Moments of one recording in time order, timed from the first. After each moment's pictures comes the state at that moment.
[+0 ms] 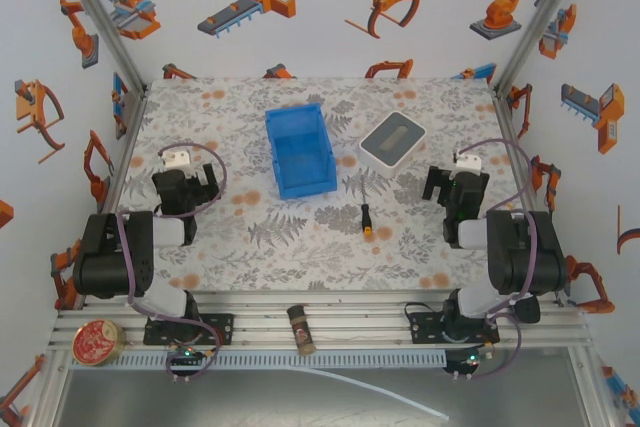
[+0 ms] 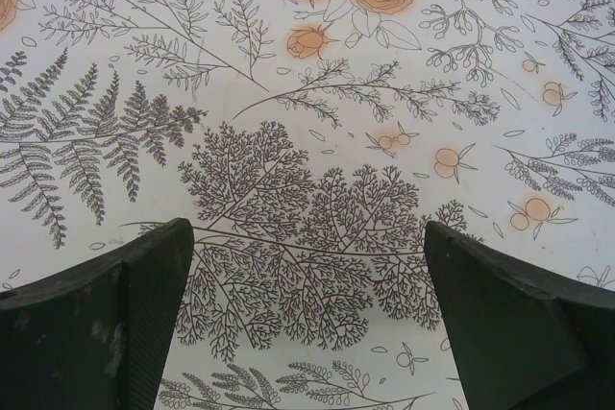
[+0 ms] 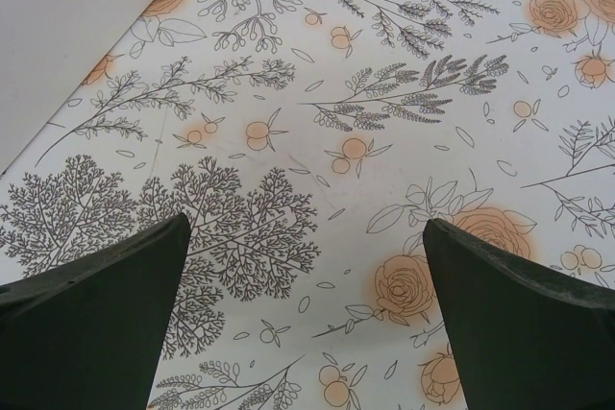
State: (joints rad) left arm -0.02 1.54 0.38 0.76 -0.11 -0.07; right arm -0.02 1.55 0.35 0.79 0.14 0.03
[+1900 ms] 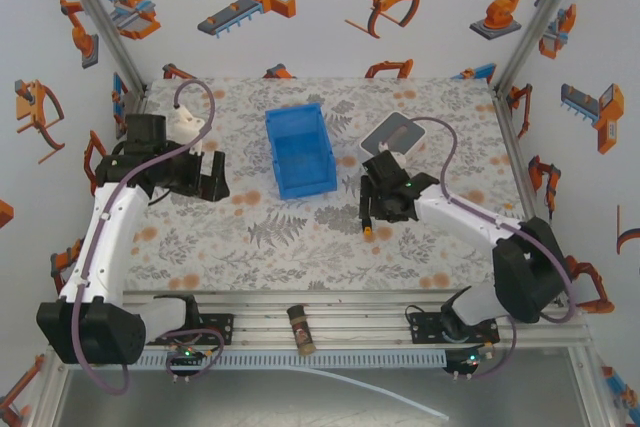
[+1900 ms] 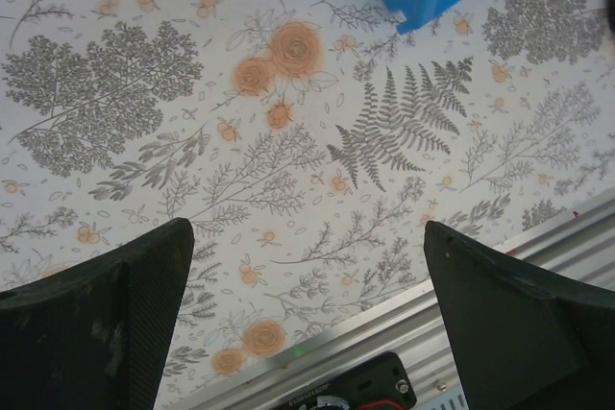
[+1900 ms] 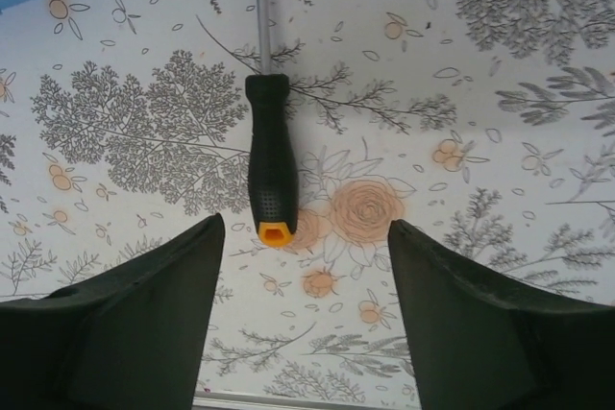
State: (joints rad) left arm -0.08 1.18 1.19 -0.95 0.35 0.21; right arm 0.63 1.46 0.92 -0.55 0.17 0.59
